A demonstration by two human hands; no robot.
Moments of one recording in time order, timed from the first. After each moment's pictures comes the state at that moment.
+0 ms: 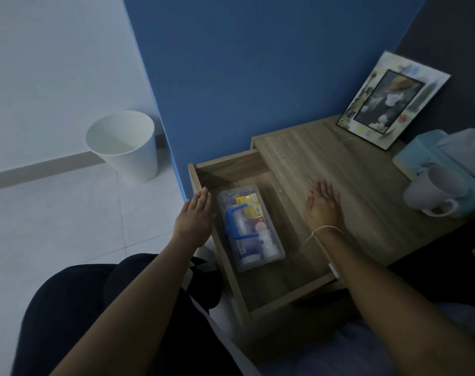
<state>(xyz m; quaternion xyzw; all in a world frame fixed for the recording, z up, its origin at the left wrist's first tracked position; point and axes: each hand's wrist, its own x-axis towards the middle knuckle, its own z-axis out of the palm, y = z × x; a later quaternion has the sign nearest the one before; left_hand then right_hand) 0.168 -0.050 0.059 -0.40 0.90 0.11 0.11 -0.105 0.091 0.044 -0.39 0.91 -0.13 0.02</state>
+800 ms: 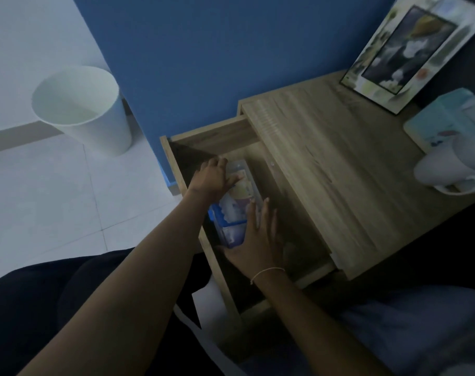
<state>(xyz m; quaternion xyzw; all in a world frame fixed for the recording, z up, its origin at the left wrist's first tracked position) 0.068 -0.096 0.006 -0.38 0.89 0.26 0.04 0.051 0.097 -0.009 -0.39 0.89 -0.12 0.18</state>
